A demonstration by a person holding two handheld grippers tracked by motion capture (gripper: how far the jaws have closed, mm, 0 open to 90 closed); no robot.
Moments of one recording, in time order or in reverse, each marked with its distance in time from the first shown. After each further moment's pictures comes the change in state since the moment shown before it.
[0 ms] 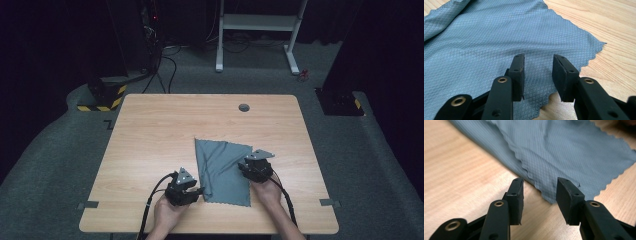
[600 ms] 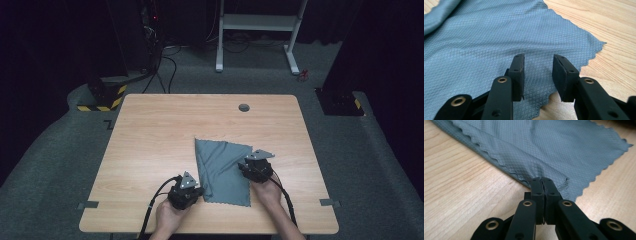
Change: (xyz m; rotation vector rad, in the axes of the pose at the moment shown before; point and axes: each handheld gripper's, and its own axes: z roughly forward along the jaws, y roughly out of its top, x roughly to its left) left arm -0.009 -0.003 -0.003 0.009 -0.036 0.042; right arm 0.001 0.000 0.000 0.003 0.000 0.011
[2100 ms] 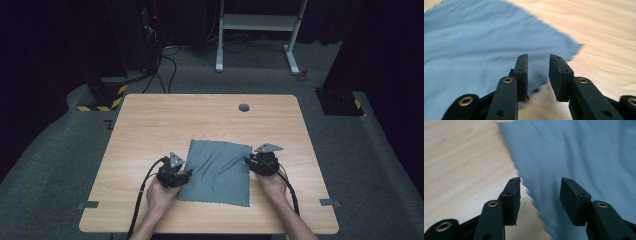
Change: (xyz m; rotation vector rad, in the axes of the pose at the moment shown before) left arm 0.070 0.024 0.010 -0.005 0.253 -0.049; right arm -0.028 0.008 -0.007 -0.004 0.007 0.072
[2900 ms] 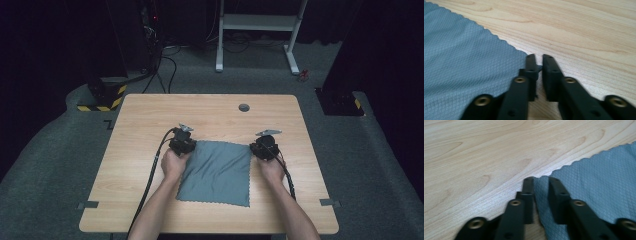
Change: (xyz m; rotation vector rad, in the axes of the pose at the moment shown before) left arm 0.040 0.068 0.076 0.044 0.031 -0.122; right arm -0.036 0.029 0.035 0.078 -0.092 0.103
